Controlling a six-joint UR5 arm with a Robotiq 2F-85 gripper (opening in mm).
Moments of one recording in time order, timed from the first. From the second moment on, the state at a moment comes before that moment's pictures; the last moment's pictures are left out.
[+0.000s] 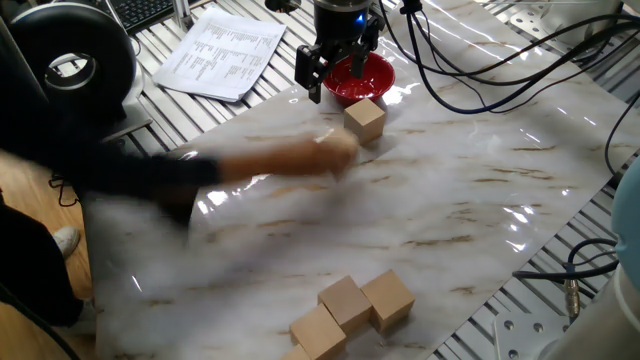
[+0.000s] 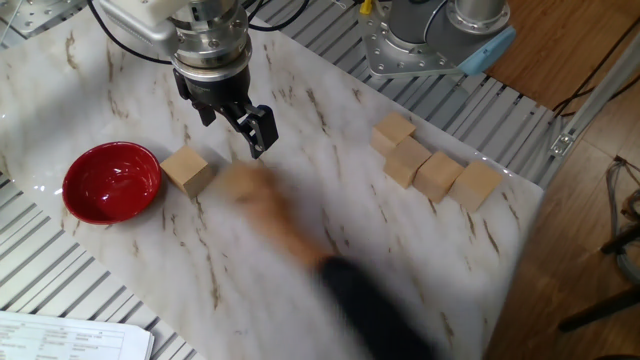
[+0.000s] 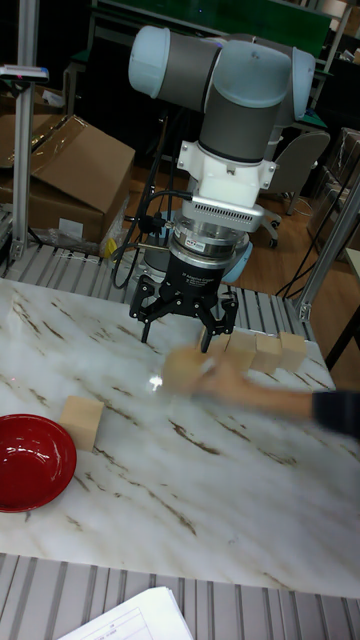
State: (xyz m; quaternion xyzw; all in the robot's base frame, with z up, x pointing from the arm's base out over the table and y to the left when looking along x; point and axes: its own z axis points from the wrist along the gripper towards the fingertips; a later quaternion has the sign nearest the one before) arm 0.544 0.003 0.190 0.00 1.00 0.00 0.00
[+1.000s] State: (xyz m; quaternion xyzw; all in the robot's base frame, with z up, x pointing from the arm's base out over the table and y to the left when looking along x) arm 0.589 0.050 0.191 0.08 0.99 0.10 0.08
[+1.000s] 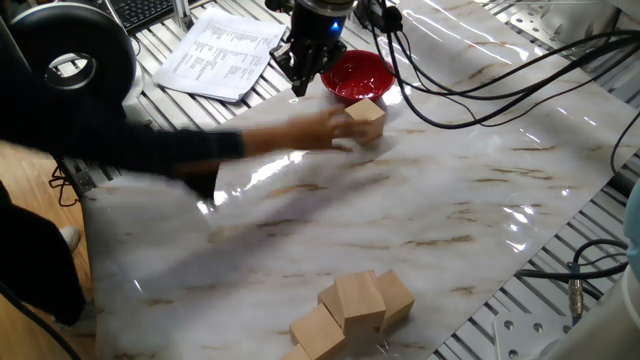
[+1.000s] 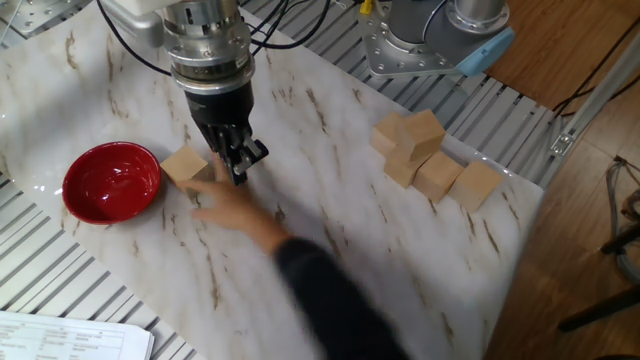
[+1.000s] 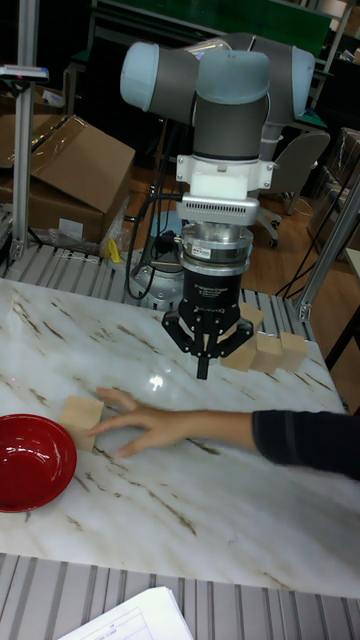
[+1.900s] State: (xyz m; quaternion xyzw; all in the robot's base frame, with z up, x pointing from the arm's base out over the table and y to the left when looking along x) arm 0.594 0.049 0.190 0.07 0.99 0.10 0.09
